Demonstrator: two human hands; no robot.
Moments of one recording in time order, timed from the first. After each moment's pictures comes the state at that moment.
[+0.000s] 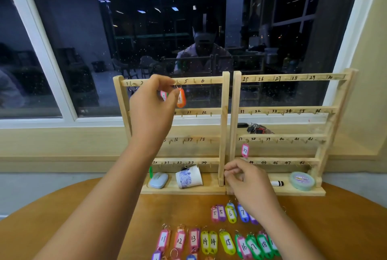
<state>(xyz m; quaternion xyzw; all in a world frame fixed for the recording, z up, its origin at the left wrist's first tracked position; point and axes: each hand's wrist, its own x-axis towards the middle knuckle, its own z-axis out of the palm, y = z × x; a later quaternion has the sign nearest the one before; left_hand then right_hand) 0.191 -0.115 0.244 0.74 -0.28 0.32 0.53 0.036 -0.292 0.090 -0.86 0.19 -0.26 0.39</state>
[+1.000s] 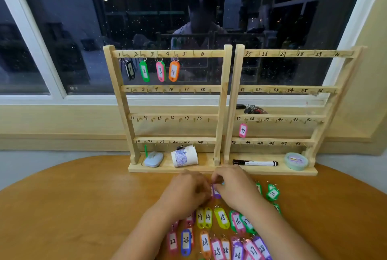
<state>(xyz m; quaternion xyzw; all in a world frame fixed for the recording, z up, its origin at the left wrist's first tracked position) 0.148 -0.122 0.016 0.86 -0.44 -0.07 0.24 0.049 -0.281 0.032 -0.96 0.20 -0.09 0.19</state>
